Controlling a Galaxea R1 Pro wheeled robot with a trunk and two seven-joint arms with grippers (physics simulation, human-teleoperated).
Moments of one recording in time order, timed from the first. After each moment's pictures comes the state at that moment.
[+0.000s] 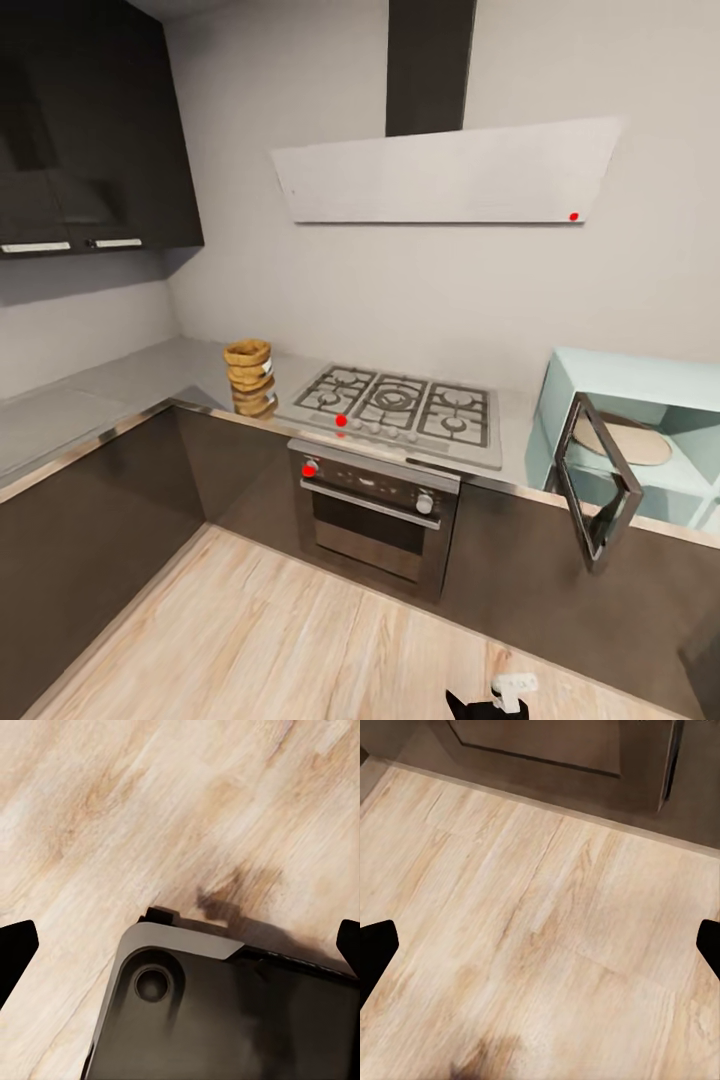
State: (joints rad) left arm -0.16 -0.01 0.29 -0.06 0.00 -0.22 0.01; right arm -0.28 -0.03 -0.17 -0.38 0.04 -0.18 0.40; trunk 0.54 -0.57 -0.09
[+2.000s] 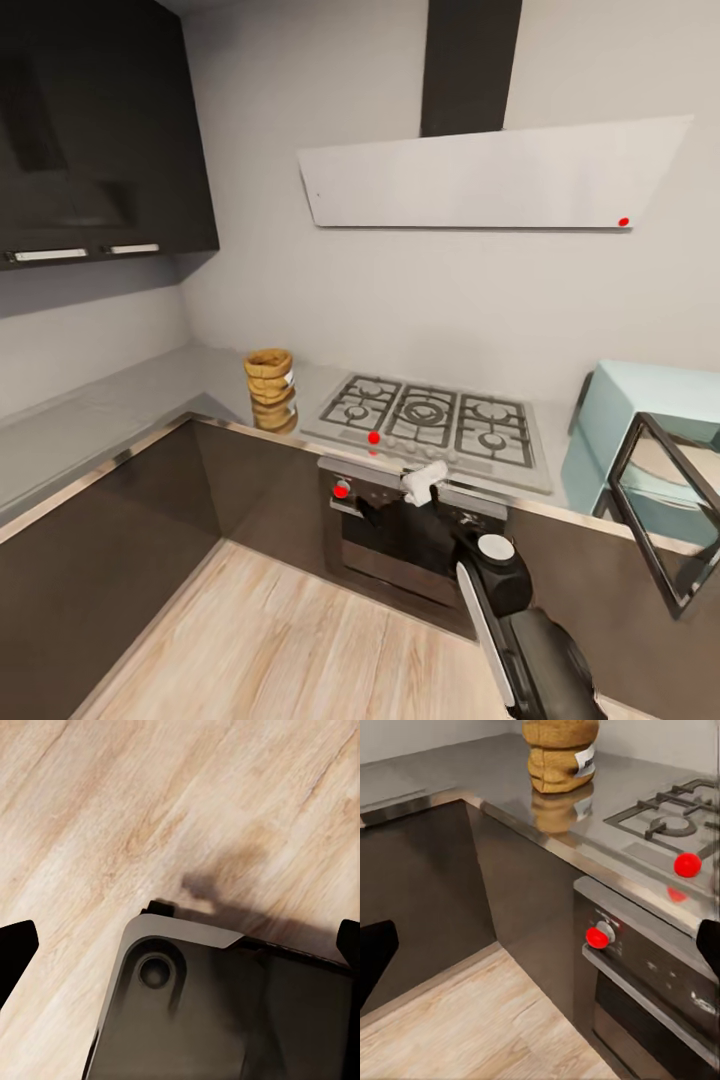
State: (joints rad) left arm -0.16 -0.01 0.29 -0.06 0.00 -0.21 0.01; right arm -0.32 0.13 0.19 -1.59 0.12 0.55 0.40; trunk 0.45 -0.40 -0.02
